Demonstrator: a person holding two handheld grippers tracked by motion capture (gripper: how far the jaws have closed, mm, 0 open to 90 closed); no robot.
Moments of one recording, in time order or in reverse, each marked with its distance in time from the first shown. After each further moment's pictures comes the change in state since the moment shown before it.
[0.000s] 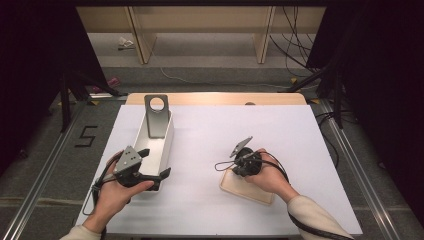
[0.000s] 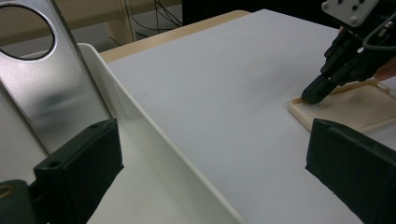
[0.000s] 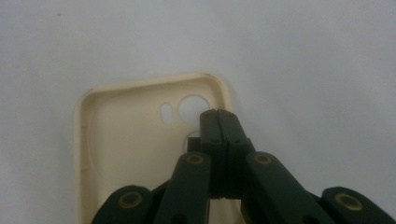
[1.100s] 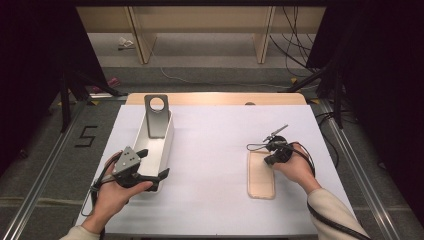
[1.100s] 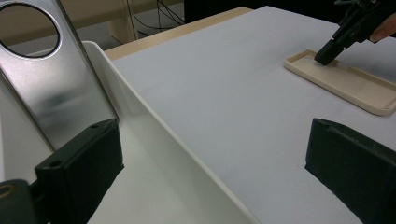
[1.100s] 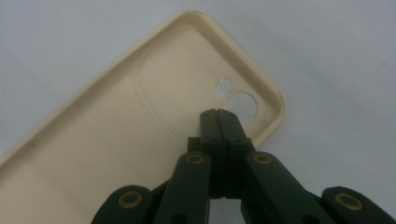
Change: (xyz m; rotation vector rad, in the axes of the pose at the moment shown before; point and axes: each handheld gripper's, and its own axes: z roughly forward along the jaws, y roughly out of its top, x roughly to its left) left arm 0.001 -0.002 -0.002 0.006 0.010 0.008; right arm -0.071 -0.054 -0.030 0.067 -0.131 0.285
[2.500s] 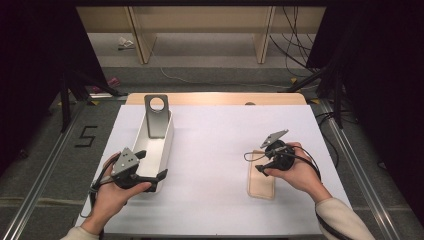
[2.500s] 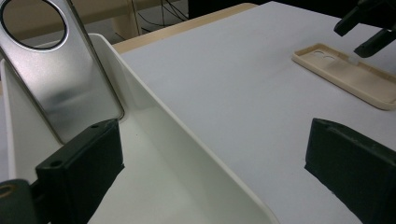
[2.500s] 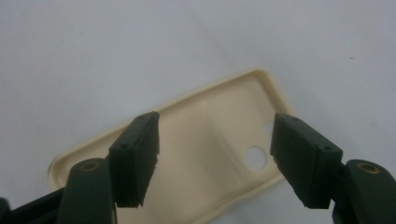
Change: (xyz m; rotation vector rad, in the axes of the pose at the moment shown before) left arm 0.002 -0.006 -0.002 0.014 0.015 0.000; right arm 0.033 -0.005 -0.035 -0.131 0.008 -0.240
